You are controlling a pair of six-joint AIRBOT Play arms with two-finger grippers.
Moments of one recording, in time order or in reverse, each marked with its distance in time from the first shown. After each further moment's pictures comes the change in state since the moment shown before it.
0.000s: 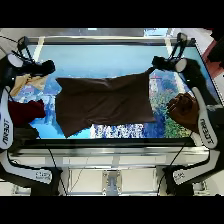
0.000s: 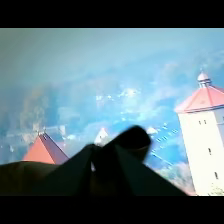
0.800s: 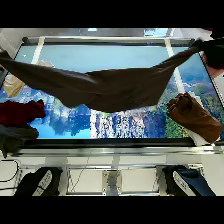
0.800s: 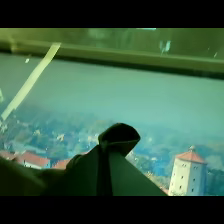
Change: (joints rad) left arm 0.034 0.840 -0.025 0.119 -0.329 0.135; right arm -0.034 0.919 0.003 0.092 0.536 -0.294
